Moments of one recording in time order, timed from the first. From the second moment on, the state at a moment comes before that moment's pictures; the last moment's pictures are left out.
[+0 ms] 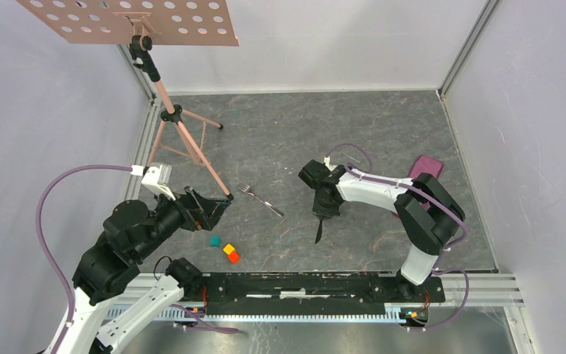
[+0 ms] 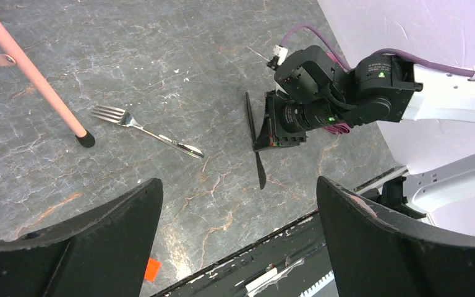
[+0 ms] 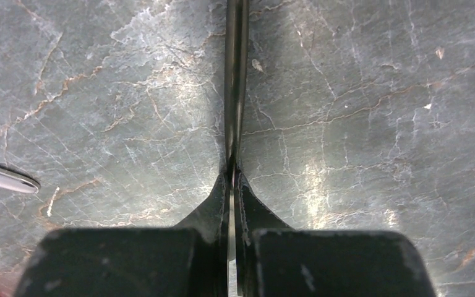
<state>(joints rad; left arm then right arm) -0.63 0.41 1.00 -0.84 -0.07 -0.55 0.78 1.77 1.06 -0.70 0.20 0.98</state>
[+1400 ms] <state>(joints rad) -0.63 0.51 0.96 -0.78 0.01 -0.57 0.66 1.33 0.67 -0.48 0.22 0.43</state>
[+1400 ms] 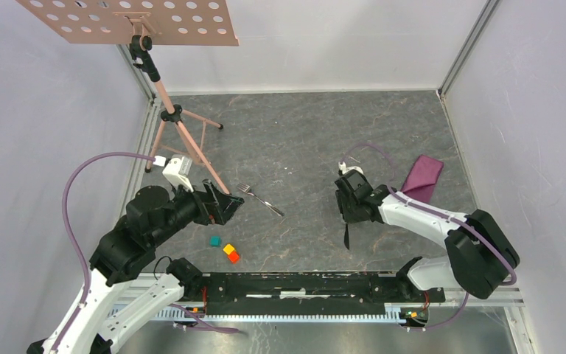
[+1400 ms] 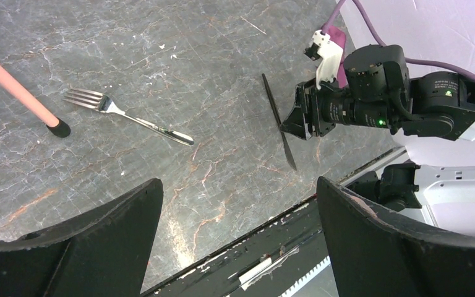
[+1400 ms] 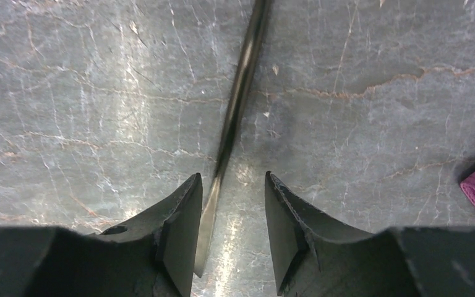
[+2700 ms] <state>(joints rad) -0.63 0.49 0.92 -0.78 0.03 -0.57 0.46 1.08 0.72 -0.71 0.28 0.47</state>
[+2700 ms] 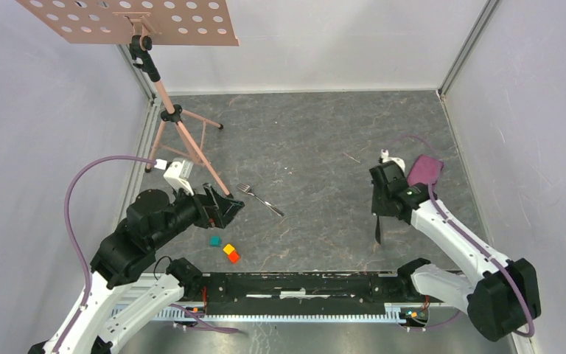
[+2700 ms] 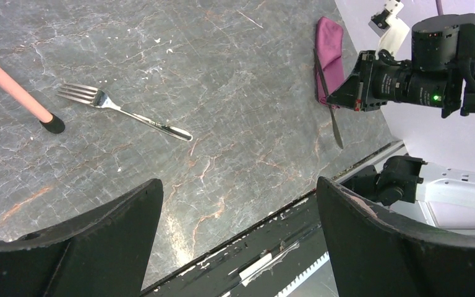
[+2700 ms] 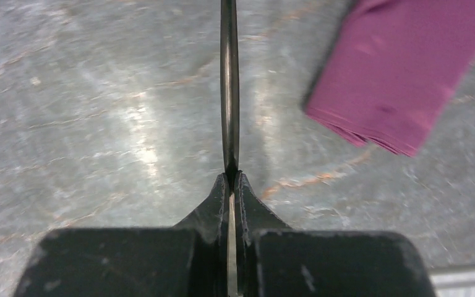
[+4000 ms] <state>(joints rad) -0.73 0.50 0.99 -0.84 -0.02 -0.48 -0.24 1.26 0.75 -0.83 0.07 0.16</state>
